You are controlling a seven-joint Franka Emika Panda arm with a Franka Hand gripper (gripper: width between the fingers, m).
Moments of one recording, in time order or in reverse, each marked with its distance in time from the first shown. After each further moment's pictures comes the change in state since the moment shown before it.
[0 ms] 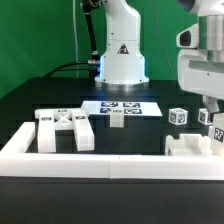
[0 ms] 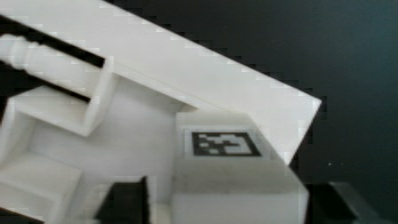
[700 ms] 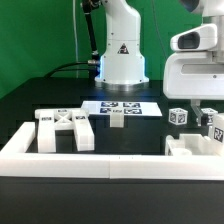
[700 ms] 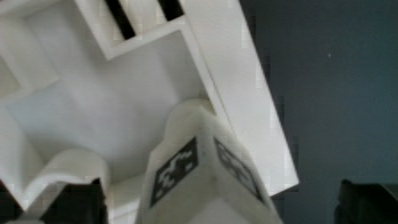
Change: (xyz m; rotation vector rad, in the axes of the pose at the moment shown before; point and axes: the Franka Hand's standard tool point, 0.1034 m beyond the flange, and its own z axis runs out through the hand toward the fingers) arm -0.006 -0.001 0.001 -0.011 0.003 -0.767
